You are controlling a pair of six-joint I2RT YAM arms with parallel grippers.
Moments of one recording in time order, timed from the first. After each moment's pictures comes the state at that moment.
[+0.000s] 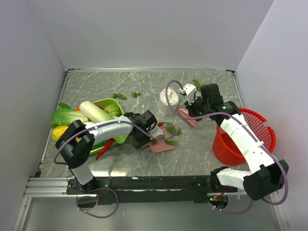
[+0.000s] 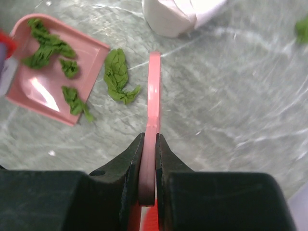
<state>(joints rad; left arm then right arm) -0.87 1.70 1.13 -0.79 0.06 0.33 0.35 1.20 1.18 -0.80 -0.20 -0.43</state>
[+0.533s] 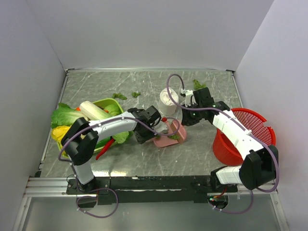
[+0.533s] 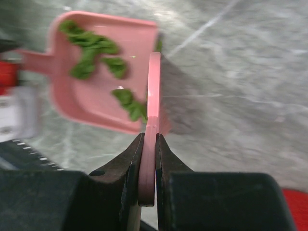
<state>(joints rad) -0.87 1.75 1.24 -0.81 0.04 0.33 0.35 1.31 1.08 -0.74 -0.26 -0.04</state>
